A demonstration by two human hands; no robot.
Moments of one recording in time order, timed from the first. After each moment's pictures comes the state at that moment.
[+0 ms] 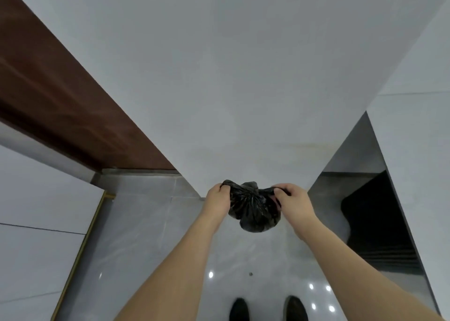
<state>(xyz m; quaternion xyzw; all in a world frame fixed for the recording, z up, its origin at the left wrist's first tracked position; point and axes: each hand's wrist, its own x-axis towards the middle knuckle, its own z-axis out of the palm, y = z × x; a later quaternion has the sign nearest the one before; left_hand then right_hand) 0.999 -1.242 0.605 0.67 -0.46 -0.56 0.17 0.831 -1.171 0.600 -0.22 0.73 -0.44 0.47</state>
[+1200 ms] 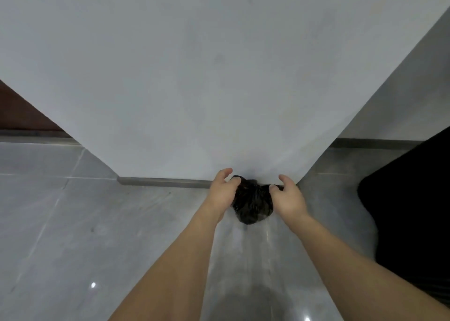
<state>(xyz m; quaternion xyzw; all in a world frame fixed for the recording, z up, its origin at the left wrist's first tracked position) 0.872 -1.301 0.043 0.59 -0.45 -0.65 0.17 0.734 -1.230 0.041 -0.26 0.83 -0.30 0.39</state>
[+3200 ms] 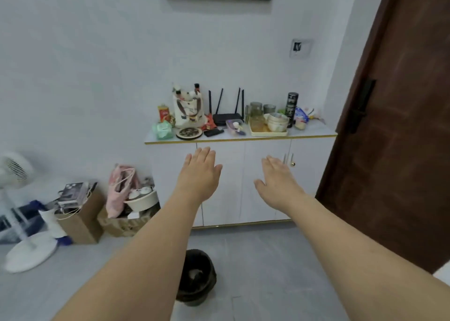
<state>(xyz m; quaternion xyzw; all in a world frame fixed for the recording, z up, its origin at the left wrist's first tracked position) 1.518 -0.802 0.898 0.92 -0.34 0.11 0.12 1.394 -0.968 0.912 -0.98 0.17 -0.06 0.11</state>
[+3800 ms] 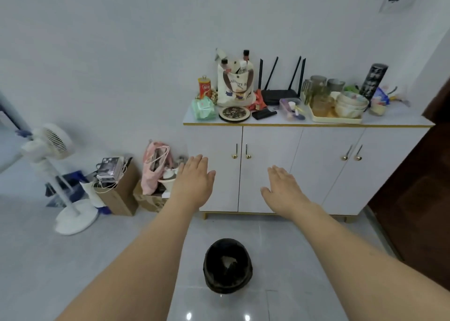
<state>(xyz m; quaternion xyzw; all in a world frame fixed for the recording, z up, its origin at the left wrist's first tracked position) 1.716 -0.701 0.807 0.96 -0.24 0.05 0.13 1.612 -0.910 0.809 -0.98 0.14 0.05 0.15</state>
